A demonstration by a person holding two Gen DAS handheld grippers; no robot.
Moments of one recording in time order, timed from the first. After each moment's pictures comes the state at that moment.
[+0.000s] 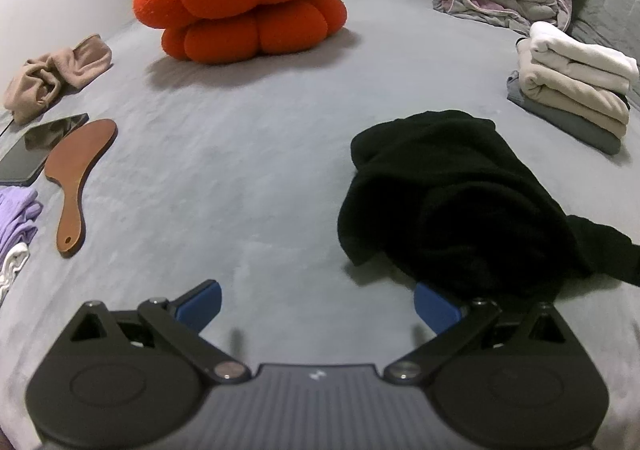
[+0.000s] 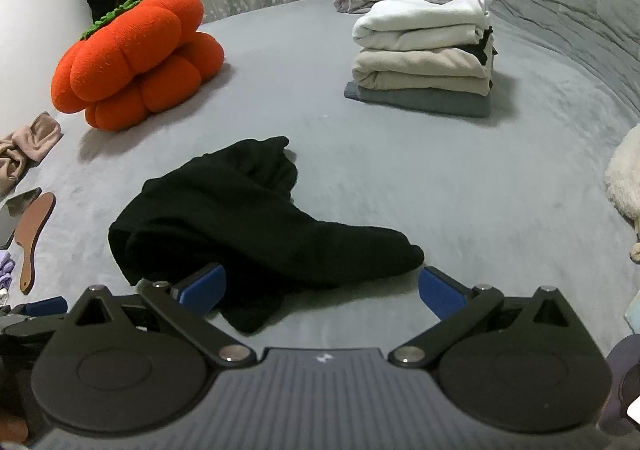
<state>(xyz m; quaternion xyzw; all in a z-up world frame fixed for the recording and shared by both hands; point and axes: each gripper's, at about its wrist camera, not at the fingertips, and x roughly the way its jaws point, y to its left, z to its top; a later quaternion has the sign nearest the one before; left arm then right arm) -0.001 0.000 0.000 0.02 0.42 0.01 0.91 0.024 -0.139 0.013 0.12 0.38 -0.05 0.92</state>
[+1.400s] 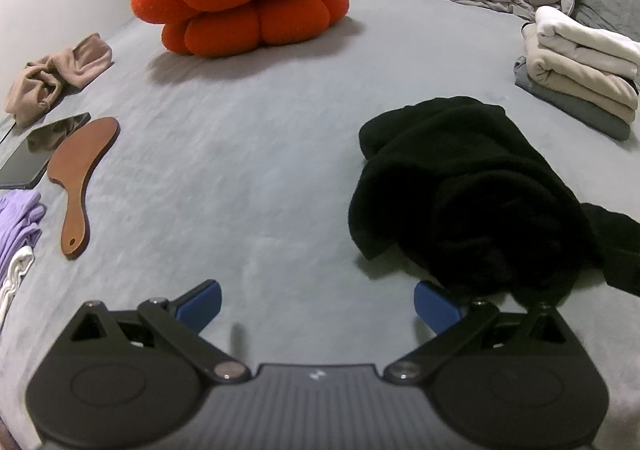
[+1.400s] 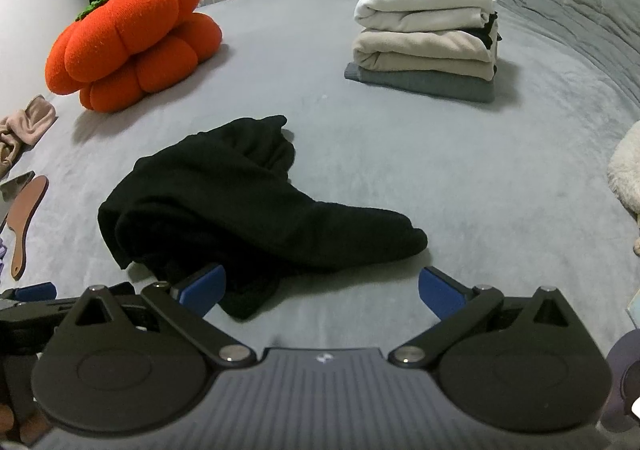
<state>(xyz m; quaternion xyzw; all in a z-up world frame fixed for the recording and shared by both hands) 0.006 0.003 -0.005 0.03 0.43 0.02 0.90 0.029 -0.137 0.003 0.11 0.40 -0.05 0.91</state>
